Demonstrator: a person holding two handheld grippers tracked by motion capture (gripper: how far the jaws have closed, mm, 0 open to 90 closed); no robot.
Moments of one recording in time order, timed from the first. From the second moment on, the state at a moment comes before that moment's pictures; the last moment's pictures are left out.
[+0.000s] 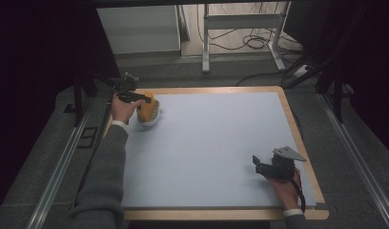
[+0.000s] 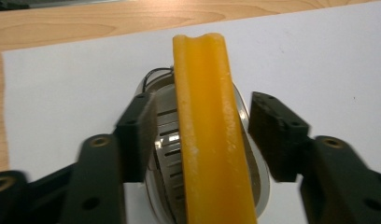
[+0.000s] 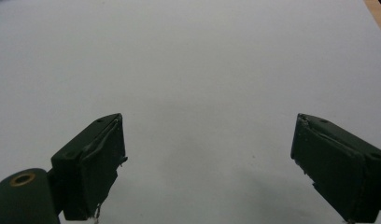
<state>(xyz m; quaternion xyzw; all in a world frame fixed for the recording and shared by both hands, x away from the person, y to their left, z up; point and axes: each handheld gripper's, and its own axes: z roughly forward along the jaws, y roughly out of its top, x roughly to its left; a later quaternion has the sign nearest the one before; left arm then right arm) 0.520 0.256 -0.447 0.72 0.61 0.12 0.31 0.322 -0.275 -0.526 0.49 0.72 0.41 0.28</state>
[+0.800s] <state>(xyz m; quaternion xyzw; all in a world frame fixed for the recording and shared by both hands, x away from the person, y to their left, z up) 0.456 0.246 -0.414 0.76 0.51 0.14 0.37 0.322 -0.275 -0.526 0.49 0.72 0.40 0.28</state>
